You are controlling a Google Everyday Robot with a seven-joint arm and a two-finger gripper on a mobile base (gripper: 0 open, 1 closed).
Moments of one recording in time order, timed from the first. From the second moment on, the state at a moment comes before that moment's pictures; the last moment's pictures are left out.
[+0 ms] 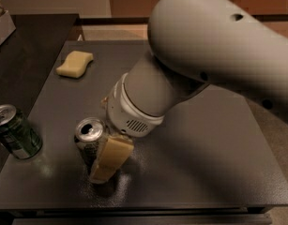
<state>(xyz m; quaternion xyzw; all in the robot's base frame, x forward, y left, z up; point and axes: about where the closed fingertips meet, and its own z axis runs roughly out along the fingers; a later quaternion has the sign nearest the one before) 0.366 0.077 0.893 -0.68 0.66 0.19 0.24</state>
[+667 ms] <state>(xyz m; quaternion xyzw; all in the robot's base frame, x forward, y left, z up) 0.368 0.084 0.895 -0.68 0.66 0.20 0.24</state>
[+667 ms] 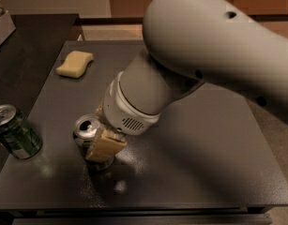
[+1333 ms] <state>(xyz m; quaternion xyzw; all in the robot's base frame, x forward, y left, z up) 0.375 0.107 0.932 -0.68 0.66 0.19 0.25</state>
